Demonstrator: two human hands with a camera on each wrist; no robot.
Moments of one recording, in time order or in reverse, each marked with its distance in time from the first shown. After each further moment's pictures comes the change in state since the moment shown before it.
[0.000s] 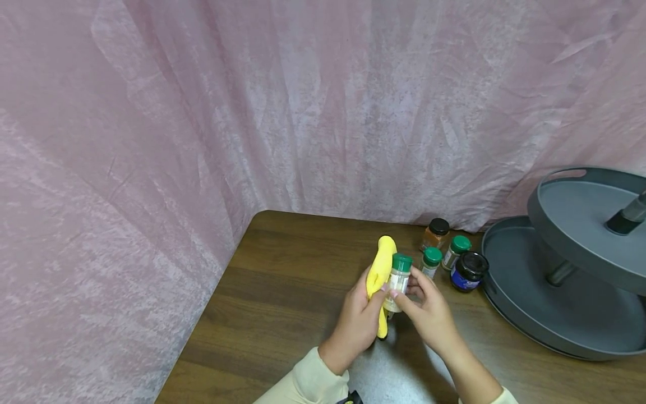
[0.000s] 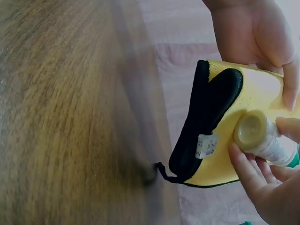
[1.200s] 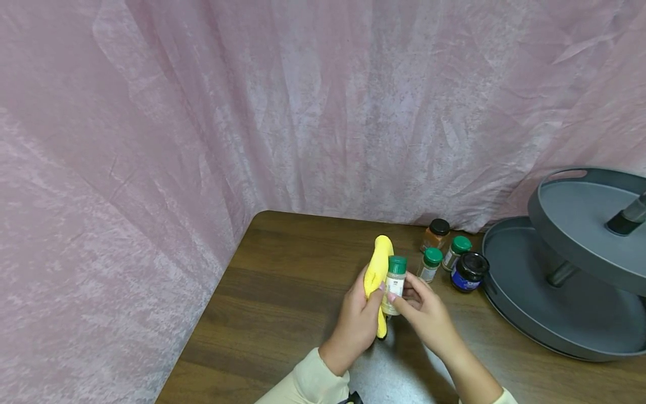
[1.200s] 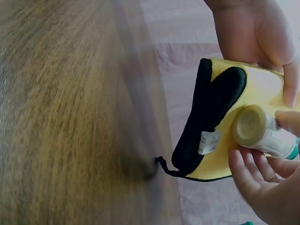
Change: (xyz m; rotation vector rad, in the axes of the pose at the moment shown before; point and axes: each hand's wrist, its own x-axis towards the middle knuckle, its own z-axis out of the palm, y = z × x) left_hand -0.001 -0.001 -0.001 -0.009 0.021 -0.022; right_hand -0.003 -0.002 0.003 0.064 -0.056 -0.025
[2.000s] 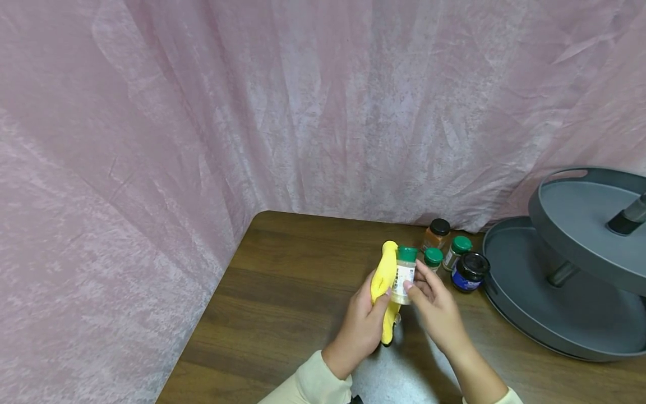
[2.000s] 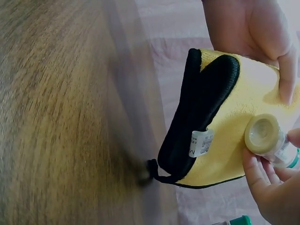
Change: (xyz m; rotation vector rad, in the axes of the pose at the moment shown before) left_hand -0.003 -0.001 0.005 -0.021 -0.055 0.015; right_hand 0.001 -0.004 -0.011 0.056 0.096 0.027
